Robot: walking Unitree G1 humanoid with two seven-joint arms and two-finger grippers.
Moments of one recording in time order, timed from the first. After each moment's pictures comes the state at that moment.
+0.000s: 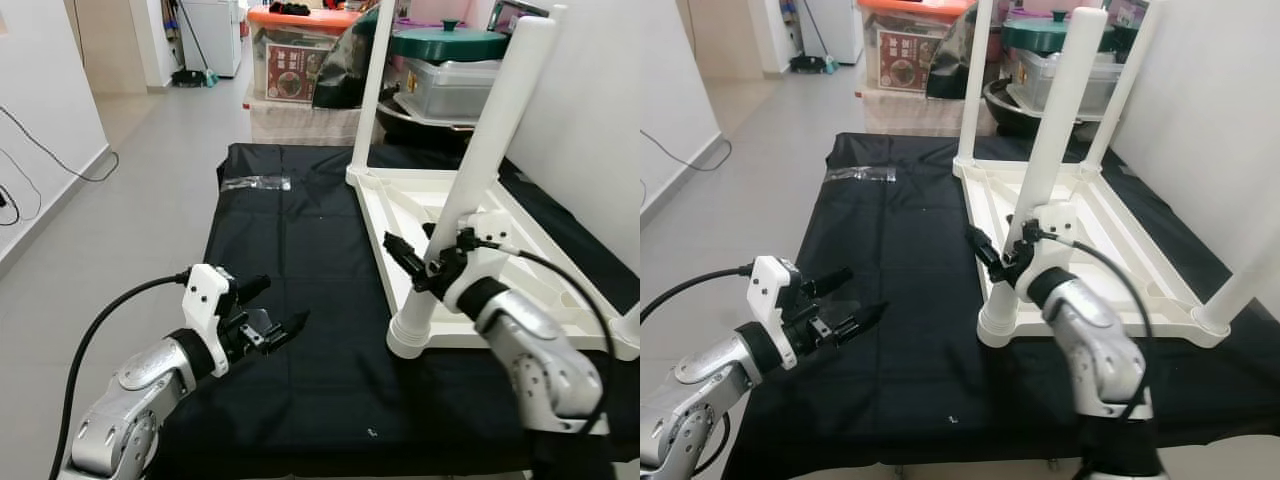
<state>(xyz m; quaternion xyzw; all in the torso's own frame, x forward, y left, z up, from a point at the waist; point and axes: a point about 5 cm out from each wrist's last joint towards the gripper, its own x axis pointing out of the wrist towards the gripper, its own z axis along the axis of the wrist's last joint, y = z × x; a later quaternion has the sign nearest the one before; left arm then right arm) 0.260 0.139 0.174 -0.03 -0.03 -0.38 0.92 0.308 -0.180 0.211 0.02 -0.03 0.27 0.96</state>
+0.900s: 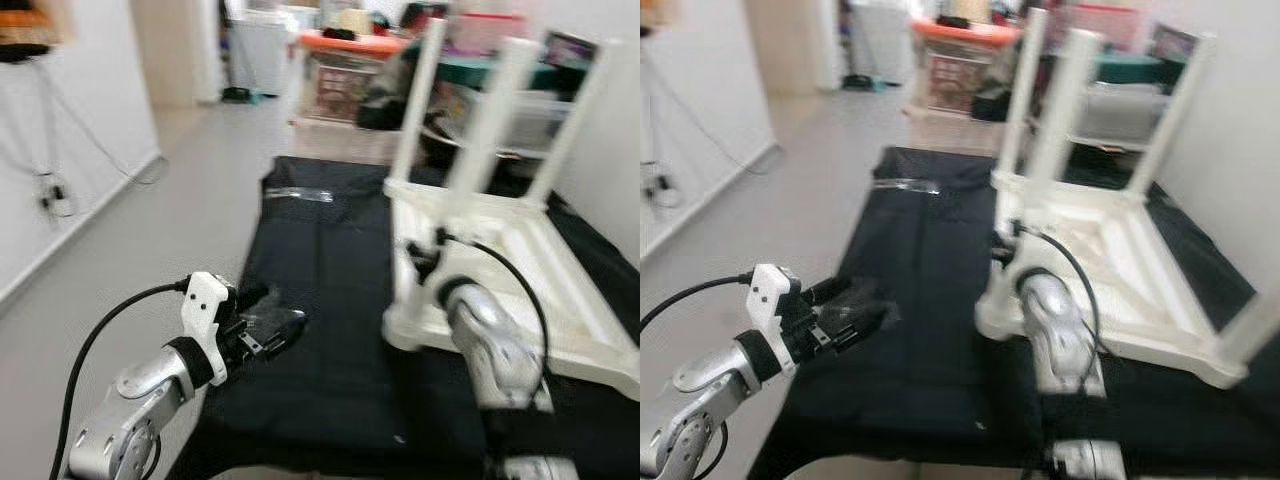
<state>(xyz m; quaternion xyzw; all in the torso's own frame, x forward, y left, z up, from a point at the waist) 0.255 0.141 0.167 -0.04 -0.02 -0.38 0.92 0.311 -0.202 0.159 0.04 0.07 -0.12 0.99</state>
